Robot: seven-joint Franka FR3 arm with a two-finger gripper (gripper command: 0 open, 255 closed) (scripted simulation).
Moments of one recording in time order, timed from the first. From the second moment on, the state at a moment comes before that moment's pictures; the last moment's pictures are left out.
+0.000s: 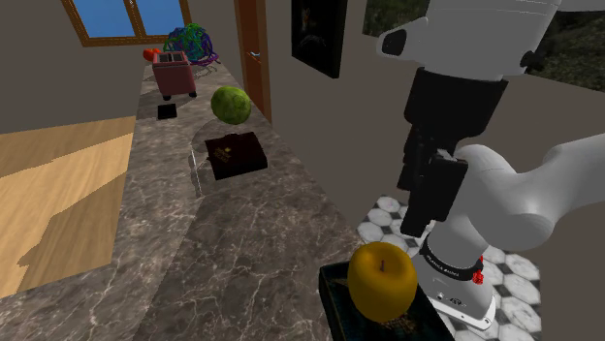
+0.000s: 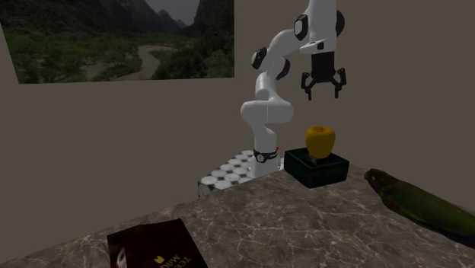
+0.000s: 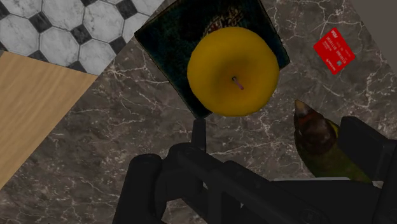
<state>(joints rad) 0.47 -1.04 0.36 -2.44 0.42 1.50 0.36</state>
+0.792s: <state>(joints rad) 0.47 -1.05 0.37 -2.48 0.43 1.53 0.36</state>
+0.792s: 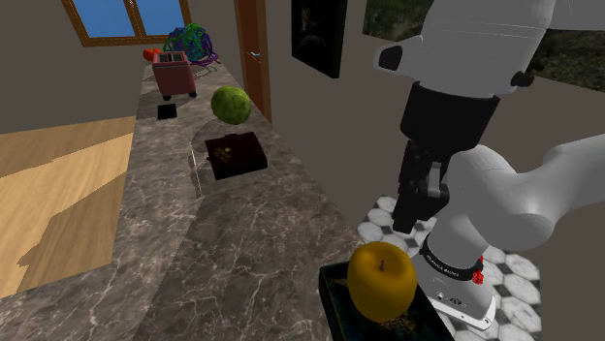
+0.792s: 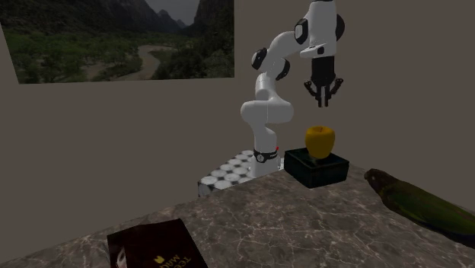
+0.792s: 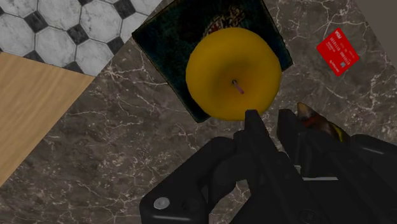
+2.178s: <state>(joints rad) 0.48 -0.89 0.41 -2.59 0.47 1.62 0.27</state>
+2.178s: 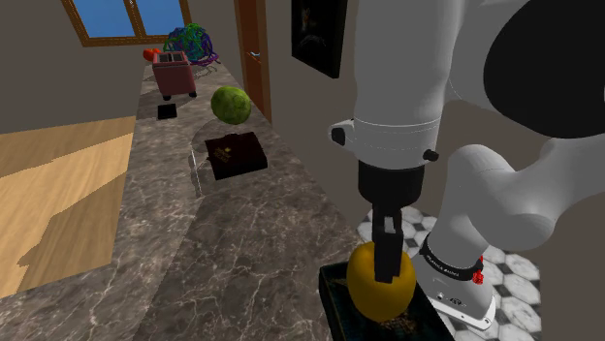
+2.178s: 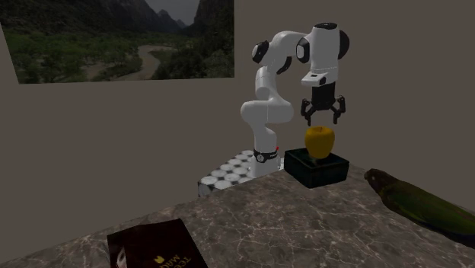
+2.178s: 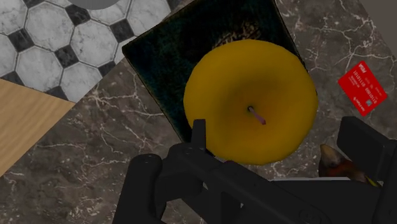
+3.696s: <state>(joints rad) 0.48 -0.88 0.38 -2.51 0.45 1.55 0.29</state>
